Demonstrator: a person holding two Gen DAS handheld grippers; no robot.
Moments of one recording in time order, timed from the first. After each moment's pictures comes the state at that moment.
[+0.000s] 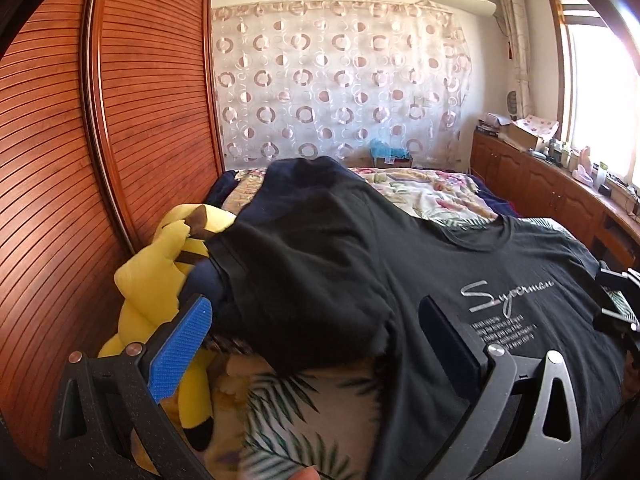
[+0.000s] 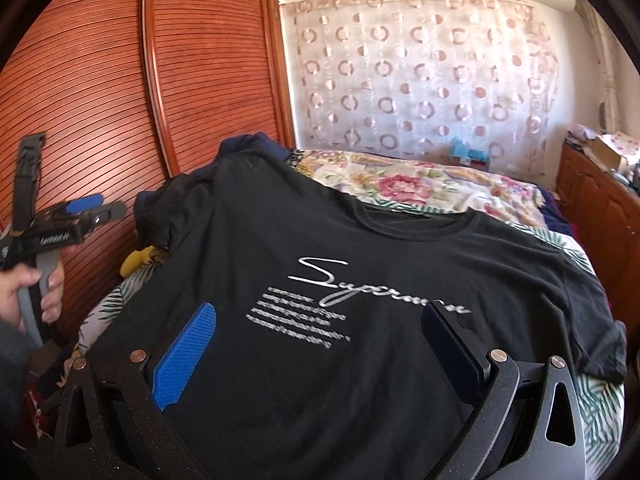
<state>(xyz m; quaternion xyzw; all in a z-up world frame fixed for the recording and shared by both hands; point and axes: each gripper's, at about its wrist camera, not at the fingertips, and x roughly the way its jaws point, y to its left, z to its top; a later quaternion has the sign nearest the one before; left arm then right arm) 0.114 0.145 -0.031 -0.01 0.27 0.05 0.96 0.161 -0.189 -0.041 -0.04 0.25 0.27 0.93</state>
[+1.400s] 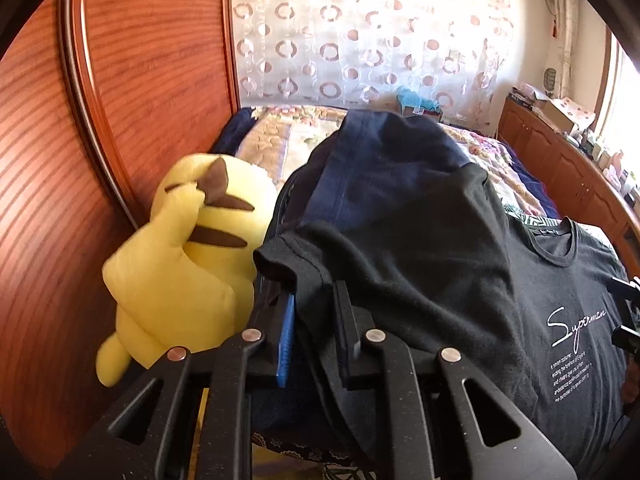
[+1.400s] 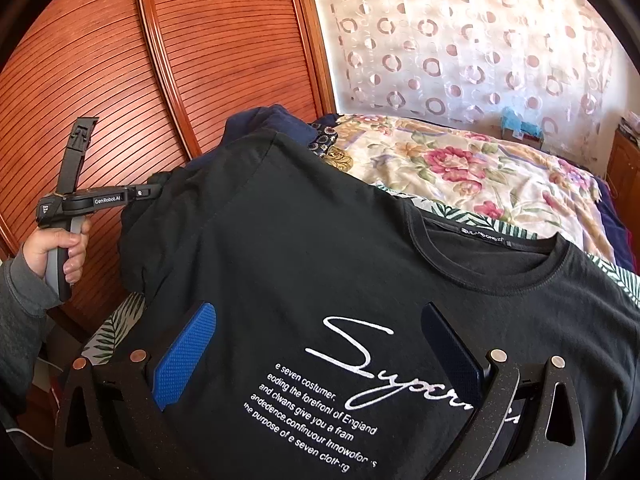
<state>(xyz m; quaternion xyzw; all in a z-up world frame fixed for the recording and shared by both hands) 0.226 0.241 -0.056 -0.04 0.39 0.06 0.92 0.283 -0.146 -0.049 -0.06 0.32 0.33 0.89</state>
